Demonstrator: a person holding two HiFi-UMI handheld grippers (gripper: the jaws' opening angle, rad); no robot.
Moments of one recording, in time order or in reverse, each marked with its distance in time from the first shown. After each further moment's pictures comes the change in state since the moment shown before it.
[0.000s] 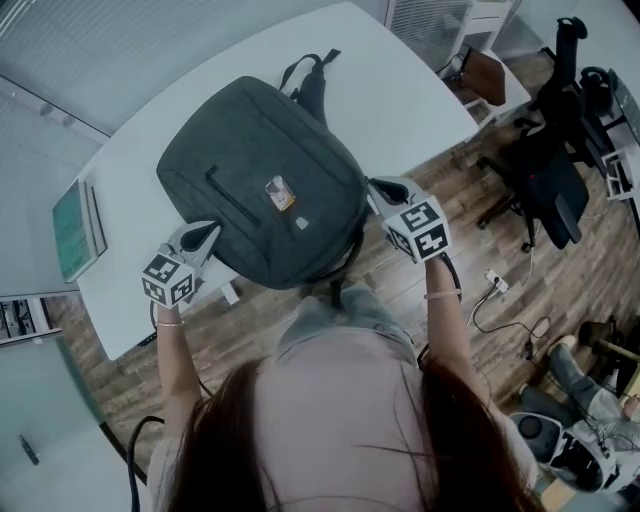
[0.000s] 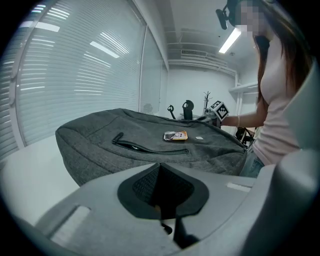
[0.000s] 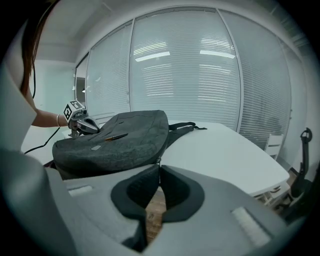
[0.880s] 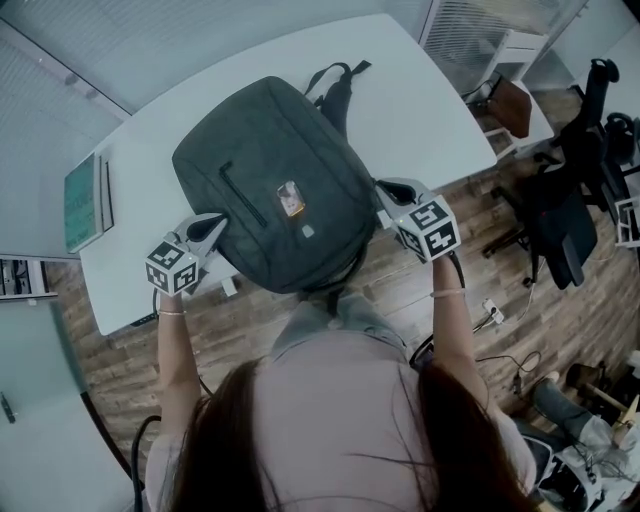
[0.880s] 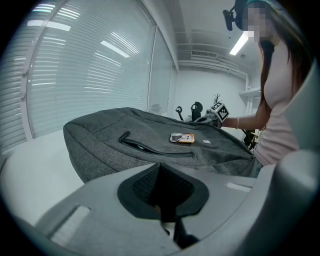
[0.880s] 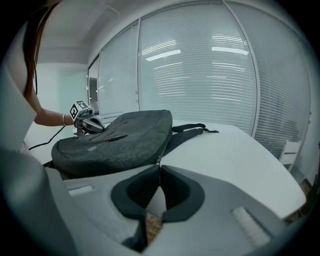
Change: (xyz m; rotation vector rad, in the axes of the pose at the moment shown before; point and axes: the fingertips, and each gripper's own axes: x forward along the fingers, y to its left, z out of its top) left arm 0.003 0.007 0.002 -0.077 -0.003 0.080; right arm 0.027 -0.017 0.016 -0.072 0.004 0.147
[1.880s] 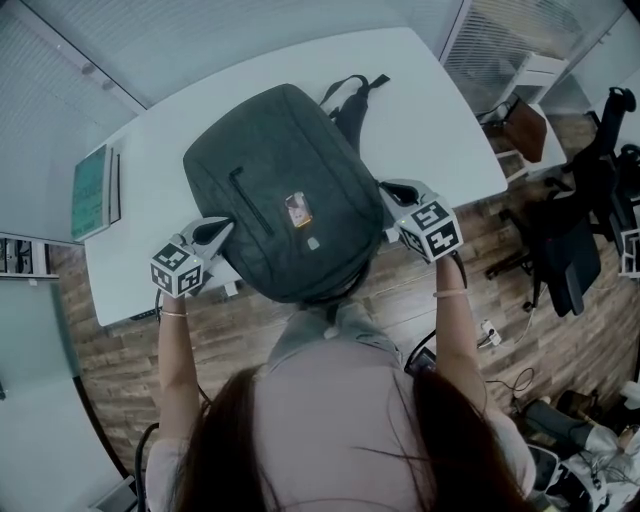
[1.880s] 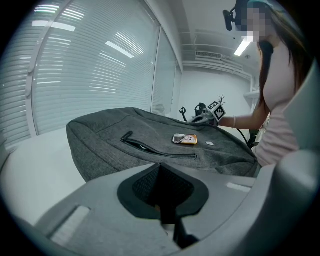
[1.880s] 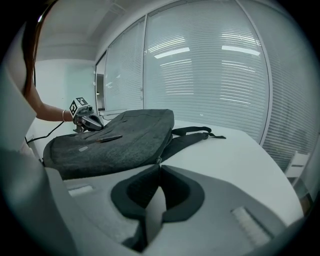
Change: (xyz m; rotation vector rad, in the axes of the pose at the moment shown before) left arm 0.002 0.000 0.003 -0.034 -0.003 0.040; right arm 0.024 -0.020 0.018 -0.079 0.019 0.064
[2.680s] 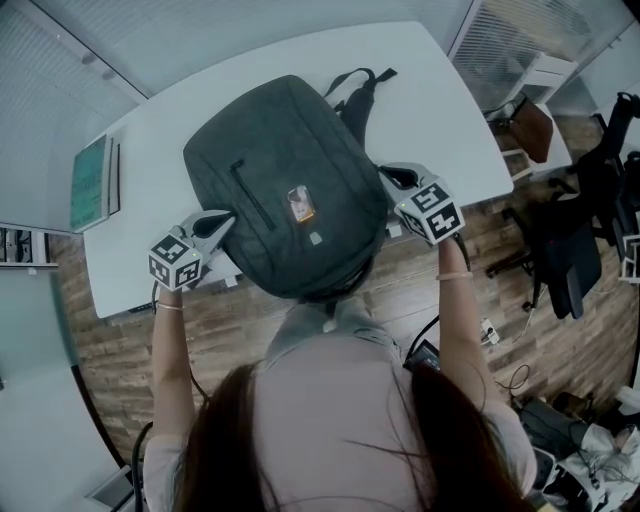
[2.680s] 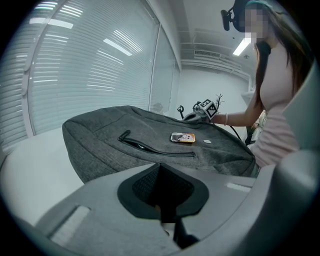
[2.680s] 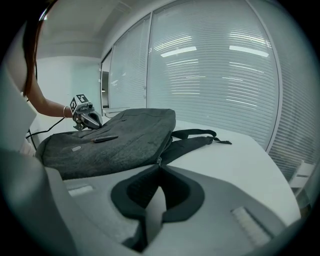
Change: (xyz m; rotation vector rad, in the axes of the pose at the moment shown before) left arm 0.001 0.000 -0.004 0.007 0.017 -0.027; right arm 0.024 -0.010 0.013 -0.062 0.011 0.041
